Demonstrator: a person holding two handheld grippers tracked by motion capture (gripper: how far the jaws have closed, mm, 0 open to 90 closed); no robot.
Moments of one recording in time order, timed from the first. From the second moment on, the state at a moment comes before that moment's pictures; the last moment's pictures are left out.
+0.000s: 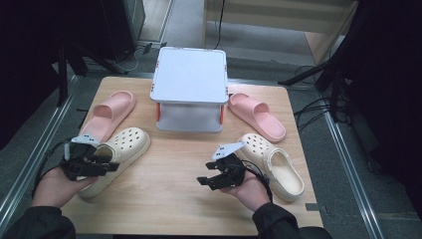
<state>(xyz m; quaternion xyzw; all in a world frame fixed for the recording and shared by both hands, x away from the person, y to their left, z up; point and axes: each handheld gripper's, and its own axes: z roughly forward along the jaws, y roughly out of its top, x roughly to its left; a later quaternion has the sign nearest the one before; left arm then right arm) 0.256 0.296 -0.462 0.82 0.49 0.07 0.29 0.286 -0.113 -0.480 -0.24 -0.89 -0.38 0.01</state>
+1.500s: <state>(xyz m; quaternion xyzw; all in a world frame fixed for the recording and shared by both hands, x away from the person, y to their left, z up) 0.295 0.192 -0.439 0.85 0.42 0.02 0.30 0.289 -0.132 -0.482 -0.28 -0.88 -0.39 0.00</state>
